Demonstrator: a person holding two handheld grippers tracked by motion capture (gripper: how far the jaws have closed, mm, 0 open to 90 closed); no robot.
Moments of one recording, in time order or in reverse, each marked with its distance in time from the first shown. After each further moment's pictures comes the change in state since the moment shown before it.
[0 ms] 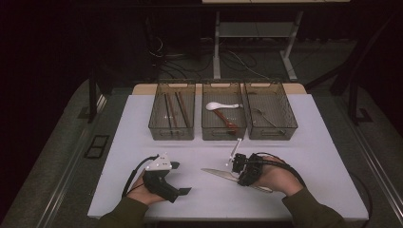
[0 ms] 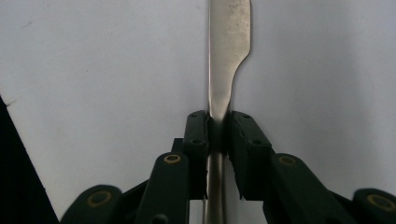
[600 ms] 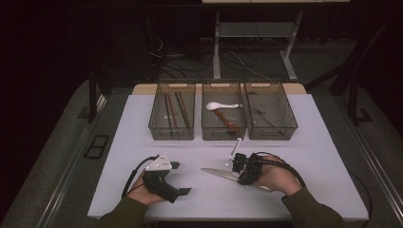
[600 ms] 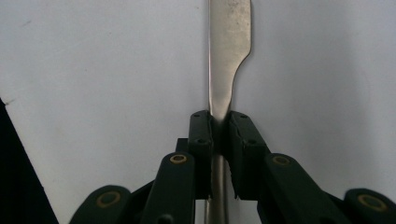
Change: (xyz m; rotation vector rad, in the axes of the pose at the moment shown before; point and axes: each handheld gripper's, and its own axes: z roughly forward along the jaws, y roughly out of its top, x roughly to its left) left arm 0.000 0.000 0.000 -0.004 -0.002 0.003; right arm -0.001 -0.001 -0.001 -0.009 0.004 -0.004
